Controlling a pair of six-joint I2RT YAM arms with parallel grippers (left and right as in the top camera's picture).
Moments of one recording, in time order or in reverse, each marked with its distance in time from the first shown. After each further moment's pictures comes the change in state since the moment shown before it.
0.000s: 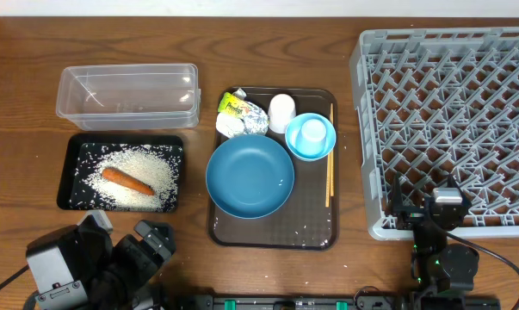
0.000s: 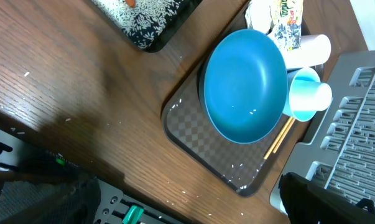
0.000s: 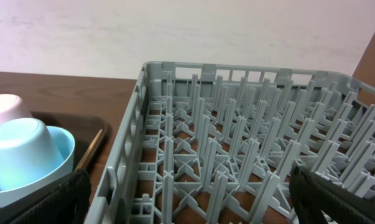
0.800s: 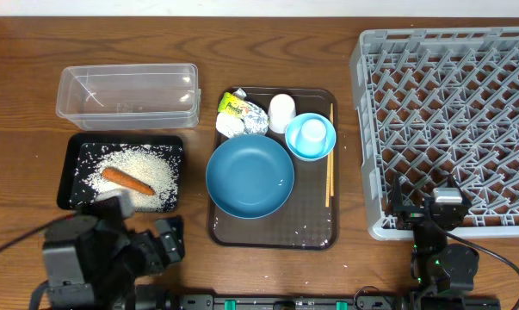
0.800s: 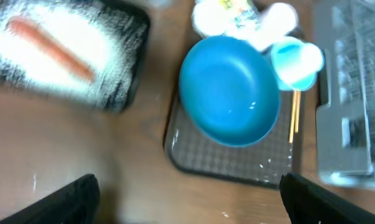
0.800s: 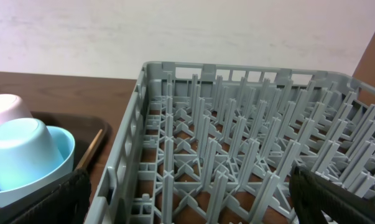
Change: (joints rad) left arm -0.288 -0.033 -0.064 0.238 -0.091 0.231; right arm 0.000 0.000 0.000 0.000 0.000 0.000
